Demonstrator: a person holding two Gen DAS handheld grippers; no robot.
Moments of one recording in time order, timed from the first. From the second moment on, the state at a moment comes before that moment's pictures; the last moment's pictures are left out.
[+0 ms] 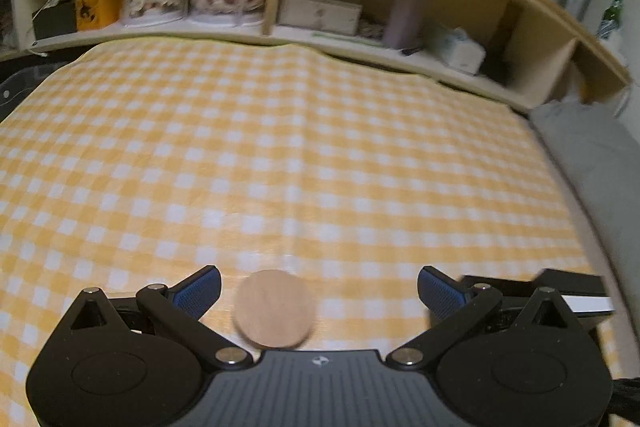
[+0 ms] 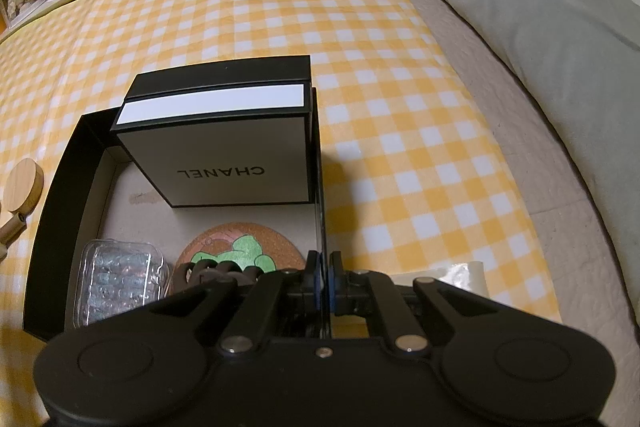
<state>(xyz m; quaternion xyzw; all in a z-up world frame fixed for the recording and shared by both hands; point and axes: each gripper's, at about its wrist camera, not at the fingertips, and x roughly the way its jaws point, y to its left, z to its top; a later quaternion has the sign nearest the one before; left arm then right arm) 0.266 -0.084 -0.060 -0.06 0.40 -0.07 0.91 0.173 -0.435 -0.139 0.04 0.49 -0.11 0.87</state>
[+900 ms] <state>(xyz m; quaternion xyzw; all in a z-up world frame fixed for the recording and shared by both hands) 0.287 -0.076 -0.139 0.05 0.43 -0.09 0.90 0.175 -0.434 -0.139 0.04 0.49 -0.11 0.87</state>
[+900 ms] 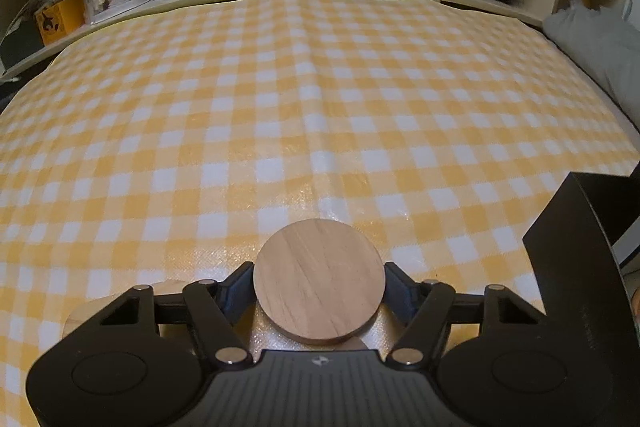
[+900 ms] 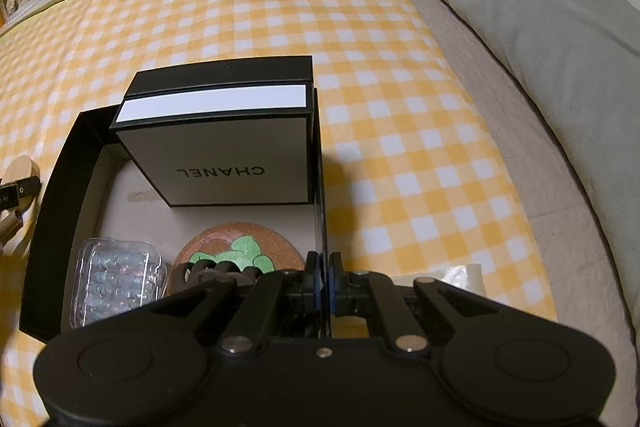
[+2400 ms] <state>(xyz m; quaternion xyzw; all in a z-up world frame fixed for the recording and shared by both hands) 0.226 -0.205 -0.095 0.10 0.33 -0.33 0.88 0.174 -0.430 -0.139 0.03 0.49 -0.11 0.87</state>
